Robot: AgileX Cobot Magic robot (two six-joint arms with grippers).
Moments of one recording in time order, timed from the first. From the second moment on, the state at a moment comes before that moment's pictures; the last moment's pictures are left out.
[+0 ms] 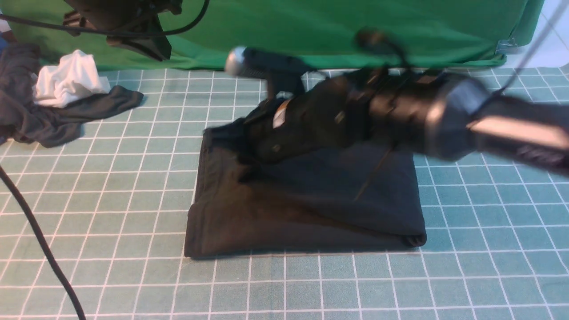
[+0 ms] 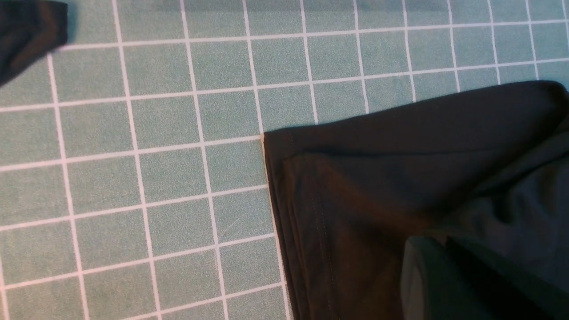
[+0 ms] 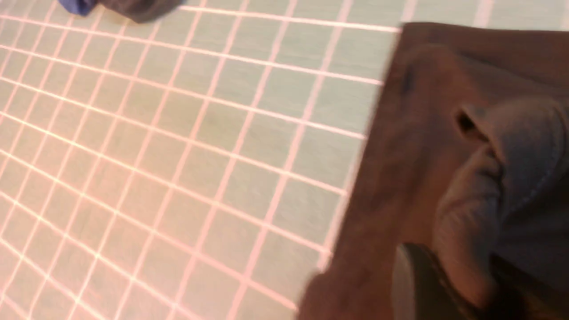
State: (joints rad) right arm 0.82 2.02 -1.54 0.32 0.32 0.30; left arm -0.02 1.89 -1.91 -0.31 1.23 0.08
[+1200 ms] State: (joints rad) right arm 0.43 0.75 -1.28 0.05 1.10 -0.14; left arm -0.02 1.89 -1.91 -0.31 1.23 0.08
